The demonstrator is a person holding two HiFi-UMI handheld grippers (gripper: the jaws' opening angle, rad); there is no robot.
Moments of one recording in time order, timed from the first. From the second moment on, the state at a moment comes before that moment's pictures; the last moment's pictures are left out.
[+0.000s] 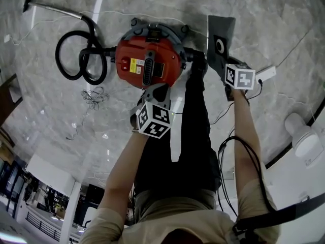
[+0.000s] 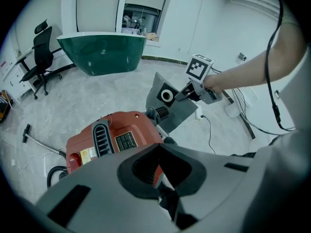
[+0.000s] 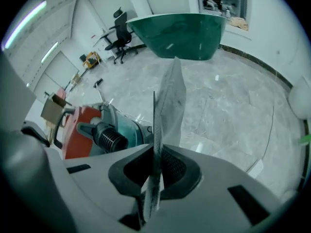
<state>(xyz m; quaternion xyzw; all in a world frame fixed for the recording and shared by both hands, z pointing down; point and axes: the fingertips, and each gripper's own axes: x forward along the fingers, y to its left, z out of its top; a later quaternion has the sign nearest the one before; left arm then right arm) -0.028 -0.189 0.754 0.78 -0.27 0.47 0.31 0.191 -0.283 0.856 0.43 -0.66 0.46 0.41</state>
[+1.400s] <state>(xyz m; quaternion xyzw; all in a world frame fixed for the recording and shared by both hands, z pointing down) -0.072 -0.229 0.457 0.85 -0.29 0.38 0.20 0.176 -0.268 0.469 0.52 -0.71 0.44 0.18</state>
